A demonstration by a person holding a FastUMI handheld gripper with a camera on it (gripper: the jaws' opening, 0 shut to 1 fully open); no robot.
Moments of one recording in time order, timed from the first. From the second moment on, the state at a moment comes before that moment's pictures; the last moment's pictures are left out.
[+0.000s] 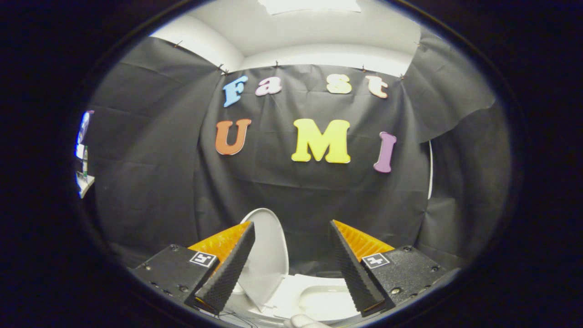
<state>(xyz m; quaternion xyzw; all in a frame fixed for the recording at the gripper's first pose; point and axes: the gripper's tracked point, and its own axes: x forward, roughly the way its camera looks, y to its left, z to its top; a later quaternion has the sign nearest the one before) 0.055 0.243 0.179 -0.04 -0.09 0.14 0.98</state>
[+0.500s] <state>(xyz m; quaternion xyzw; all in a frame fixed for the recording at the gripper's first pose) 0.003 0.113 0.104 0.05 -0.05 0.07 1.00</state>
